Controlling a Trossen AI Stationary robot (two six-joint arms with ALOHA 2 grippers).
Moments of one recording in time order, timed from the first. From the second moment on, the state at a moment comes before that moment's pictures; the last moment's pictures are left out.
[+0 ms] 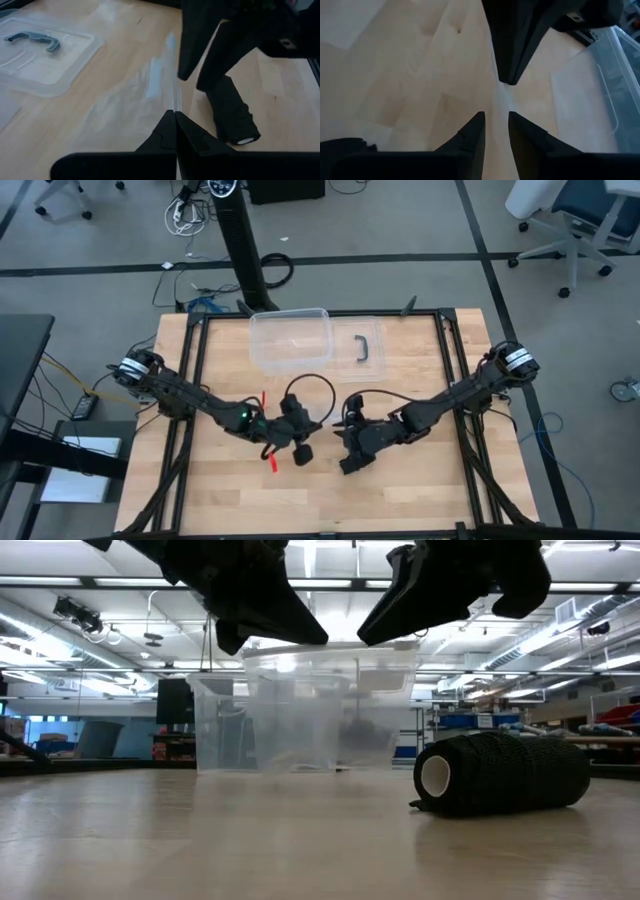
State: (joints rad) left arm -0.36 1.61 0.93 0.10 -0.50 -0.45; right arm 0.43 1.62 1.03 -0.13 0.54 -0.19
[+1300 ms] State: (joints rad) left arm -0.37 1.69 0.93 0.04 -0.24 -0.45; right arm 0.41 1.62 1.02 -0.25 0.44 -0.07
